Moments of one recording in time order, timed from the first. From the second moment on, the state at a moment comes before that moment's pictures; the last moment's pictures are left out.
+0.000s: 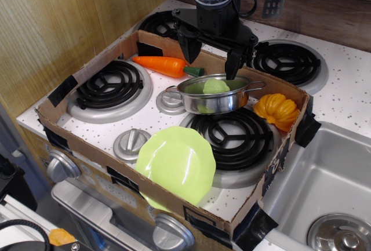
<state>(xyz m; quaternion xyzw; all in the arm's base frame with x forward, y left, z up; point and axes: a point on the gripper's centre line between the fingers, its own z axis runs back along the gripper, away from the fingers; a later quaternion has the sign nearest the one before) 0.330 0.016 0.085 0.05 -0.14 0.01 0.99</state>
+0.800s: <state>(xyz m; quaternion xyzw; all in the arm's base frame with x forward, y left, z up) 0.350 0.031 0.054 0.04 -0.11 0.04 0.99</state>
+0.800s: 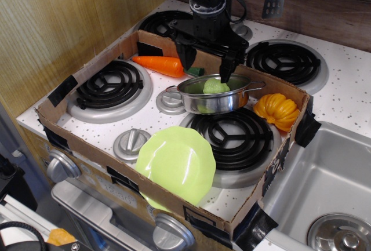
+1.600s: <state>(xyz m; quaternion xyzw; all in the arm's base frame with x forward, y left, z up) 0.361 0.021 0.053 0.03 -0.09 0.07 0.99</state>
